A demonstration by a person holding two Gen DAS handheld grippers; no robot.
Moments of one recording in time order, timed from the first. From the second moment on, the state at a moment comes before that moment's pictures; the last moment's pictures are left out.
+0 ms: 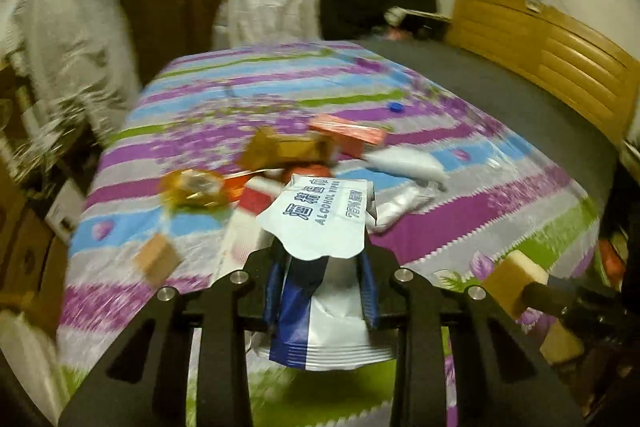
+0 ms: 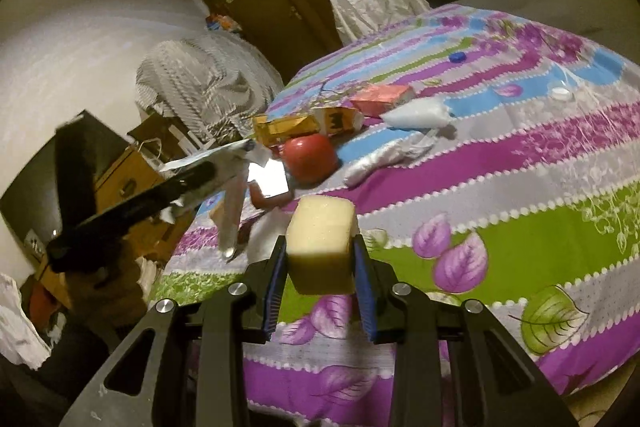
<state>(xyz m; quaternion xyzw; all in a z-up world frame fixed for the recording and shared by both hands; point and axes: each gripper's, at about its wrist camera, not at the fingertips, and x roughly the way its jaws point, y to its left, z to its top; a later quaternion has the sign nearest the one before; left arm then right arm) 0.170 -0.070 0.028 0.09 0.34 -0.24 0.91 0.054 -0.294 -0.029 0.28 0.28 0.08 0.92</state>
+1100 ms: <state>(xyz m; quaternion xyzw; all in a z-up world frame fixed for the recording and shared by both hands) 0.108 0.131 0.078 -0.07 0.28 -0.09 0.95 0.064 -0.135 0.045 0.13 0.29 0.18 0.93</state>
